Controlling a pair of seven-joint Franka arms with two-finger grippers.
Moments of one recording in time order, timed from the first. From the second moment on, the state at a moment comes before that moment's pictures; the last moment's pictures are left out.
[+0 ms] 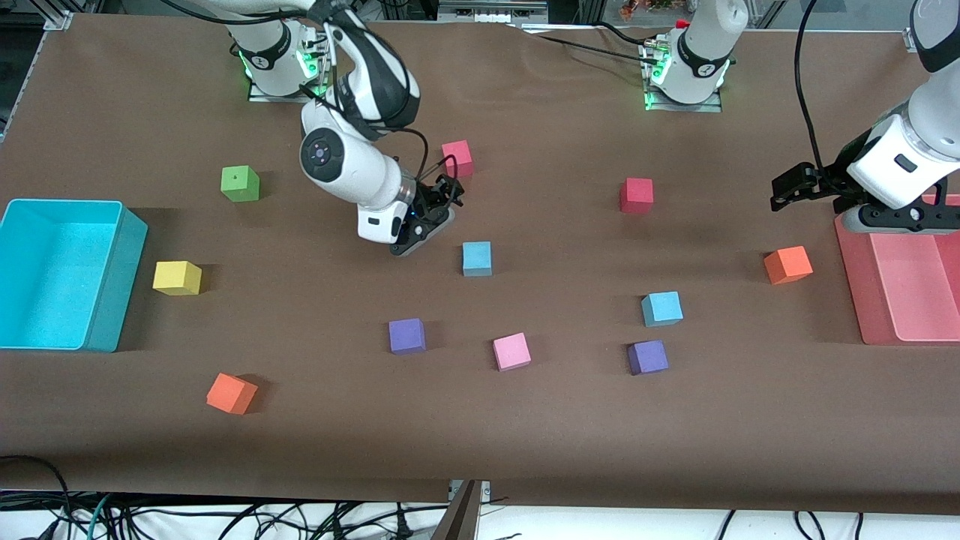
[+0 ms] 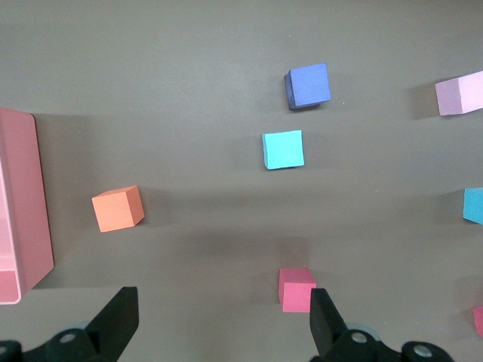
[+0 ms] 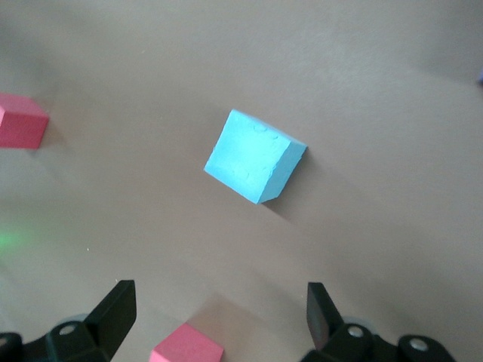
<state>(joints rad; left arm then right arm) -0.19 0.05 0.13 -1.62 -0.04 1.61 -0.07 0.45 0.38 0.21 -1.95 0.53 2.38 -0.31</state>
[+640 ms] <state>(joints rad) -0.19 0.06 0.13 -1.62 -0.04 1.61 -0.07 0.44 0.46 0.21 -2.07 1.24 2.65 -1.28</state>
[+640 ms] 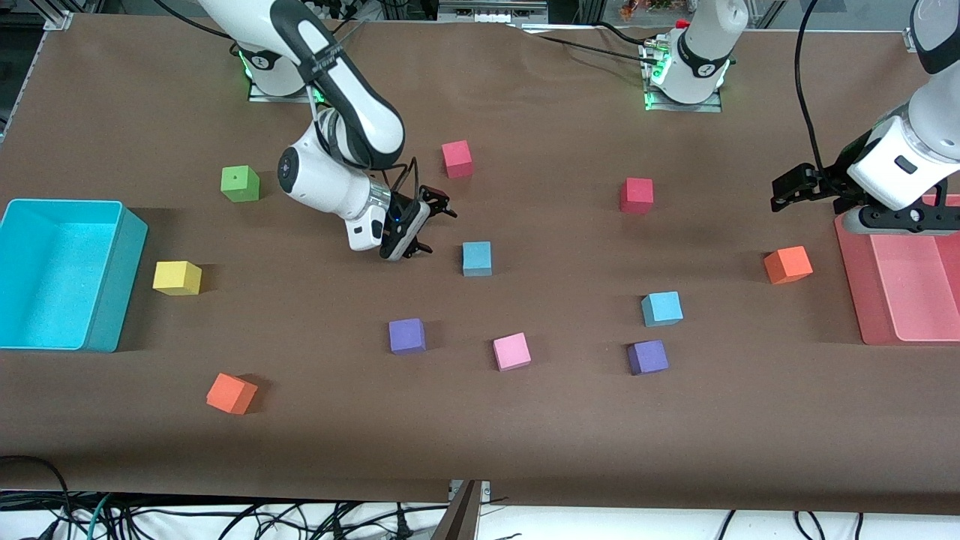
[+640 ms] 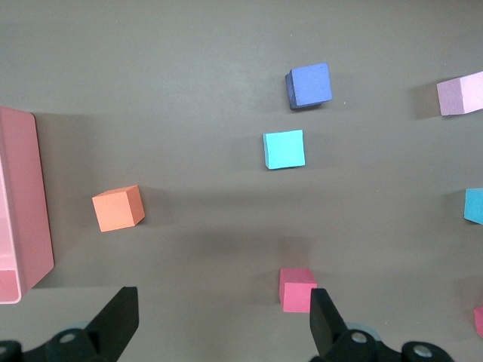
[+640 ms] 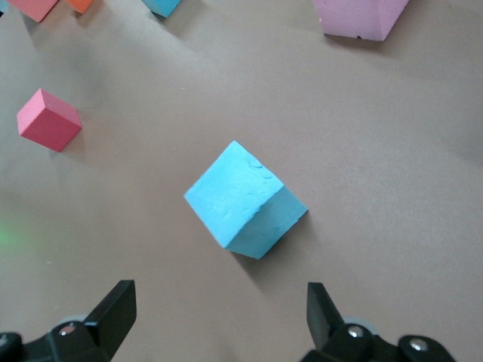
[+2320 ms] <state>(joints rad) -0.32 0.56 0.13 -1.81 -0.20 2.32 -0.11 0.49 0.64 0.21 -1.97 1.91 2.66 -2.24</state>
